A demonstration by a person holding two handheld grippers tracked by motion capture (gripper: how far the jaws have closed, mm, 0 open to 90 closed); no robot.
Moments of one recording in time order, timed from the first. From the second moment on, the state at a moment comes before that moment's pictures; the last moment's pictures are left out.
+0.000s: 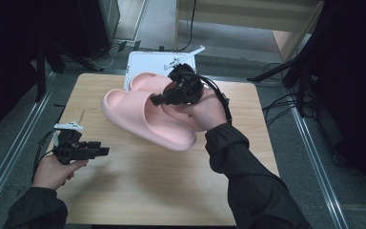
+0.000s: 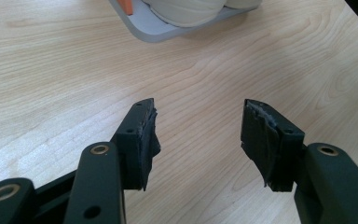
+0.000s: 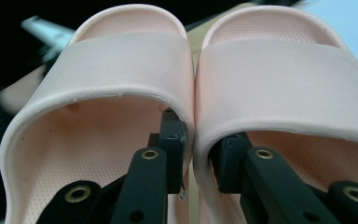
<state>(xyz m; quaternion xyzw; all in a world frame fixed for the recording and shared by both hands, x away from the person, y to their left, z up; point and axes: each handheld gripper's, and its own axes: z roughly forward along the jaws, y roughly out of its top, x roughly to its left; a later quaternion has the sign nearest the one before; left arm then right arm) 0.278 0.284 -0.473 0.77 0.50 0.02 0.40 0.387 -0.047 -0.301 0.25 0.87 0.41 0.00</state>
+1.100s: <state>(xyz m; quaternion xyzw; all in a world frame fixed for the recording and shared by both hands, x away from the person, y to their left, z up) 0.304 0.259 -0.472 0.79 0.45 -0.01 0.42 0.485 0.004 -0.329 0.56 0.71 0.37 0.19</state>
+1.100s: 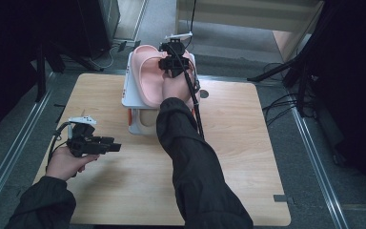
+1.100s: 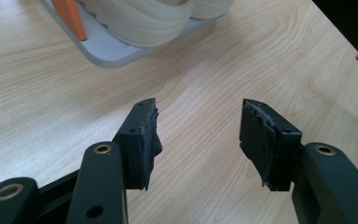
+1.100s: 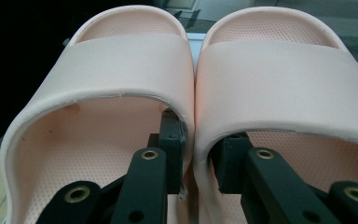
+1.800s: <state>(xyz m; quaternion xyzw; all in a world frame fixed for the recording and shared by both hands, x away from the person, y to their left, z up) 0.309 0.254 -0.472 0.79 0.44 -0.02 0.43 0.502 0.017 -0.331 0.60 0.69 0.36 0.20</state>
